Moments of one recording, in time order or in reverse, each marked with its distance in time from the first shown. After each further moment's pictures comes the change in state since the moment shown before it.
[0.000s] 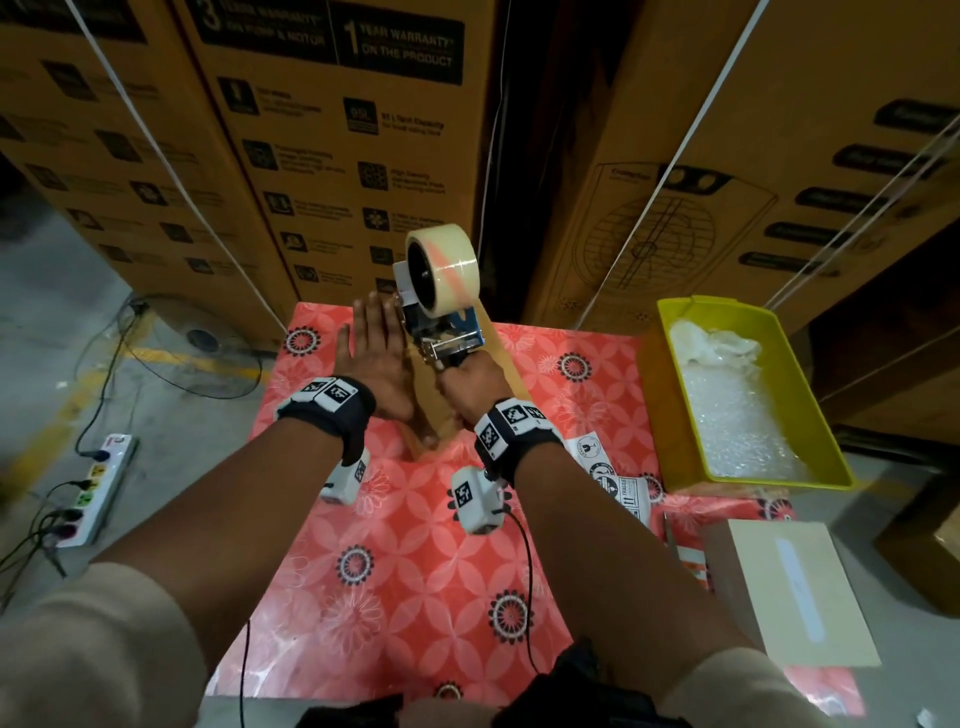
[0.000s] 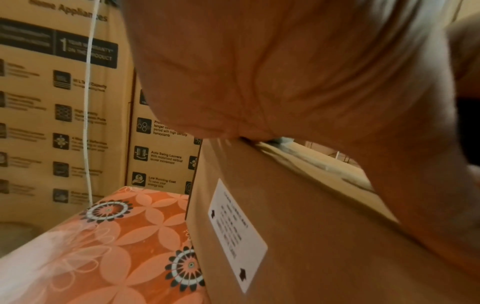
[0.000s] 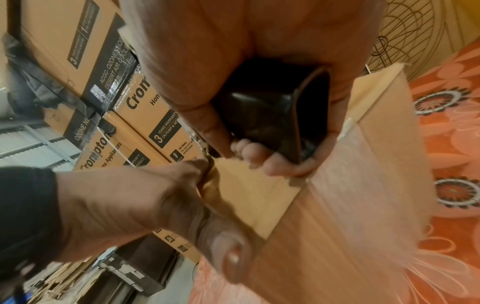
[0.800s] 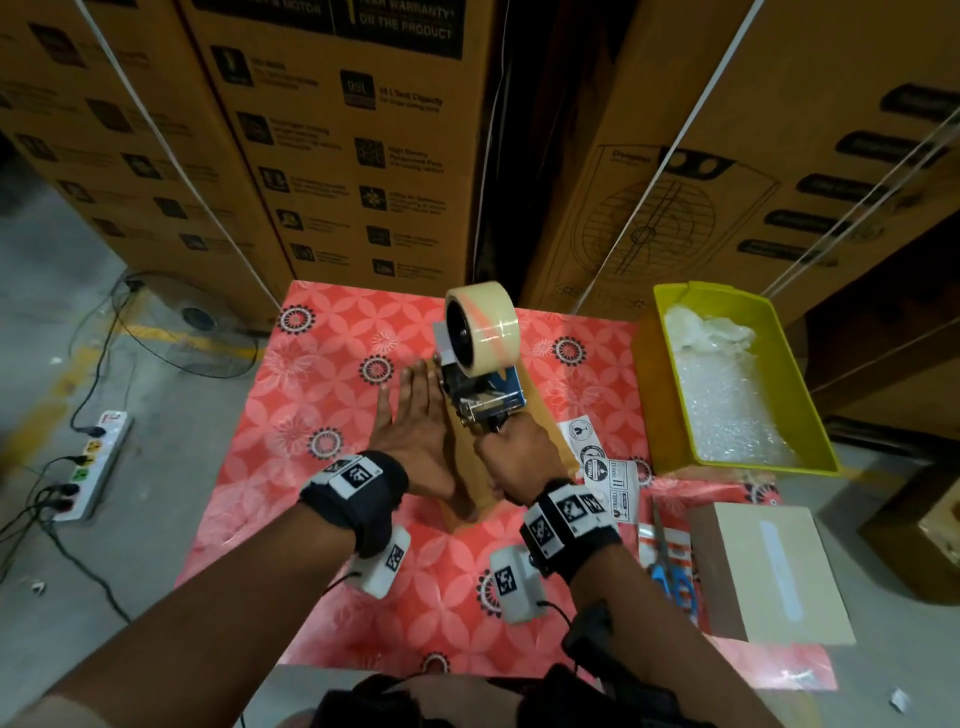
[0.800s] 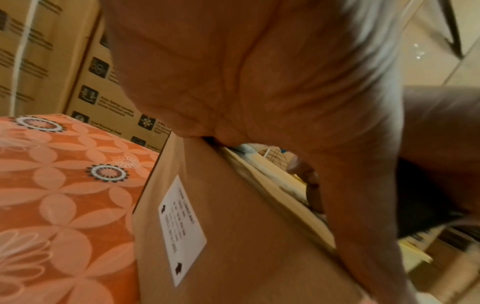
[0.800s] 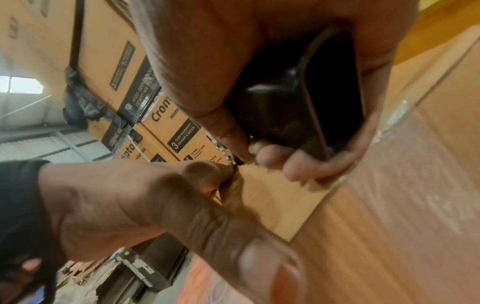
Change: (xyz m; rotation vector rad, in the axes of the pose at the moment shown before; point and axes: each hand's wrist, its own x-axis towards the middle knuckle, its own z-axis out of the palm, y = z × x) left_hand -0.100 0.061 0.039 -0.011 -0.254 0.166; right_hand -0.089 0.065 -0.033 -0.182 -0.049 0.132
